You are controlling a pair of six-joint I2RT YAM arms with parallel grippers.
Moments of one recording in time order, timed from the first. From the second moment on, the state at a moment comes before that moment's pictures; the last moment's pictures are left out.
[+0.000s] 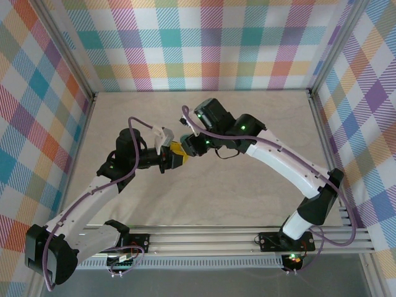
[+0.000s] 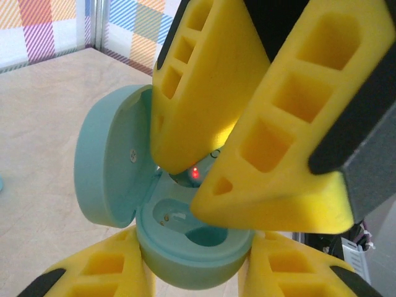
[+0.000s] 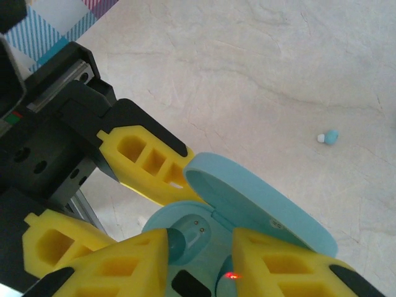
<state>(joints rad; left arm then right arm) -0.43 1.03 0.77 -0.05 0.80 -0.05 0.92 1.62 1.78 -0.98 -0.15 0.17</state>
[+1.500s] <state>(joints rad) -0.43 1.06 0.76 0.00 0.82 -0.05 0.88 1.49 1.68 -1.03 -0.13 0.20</state>
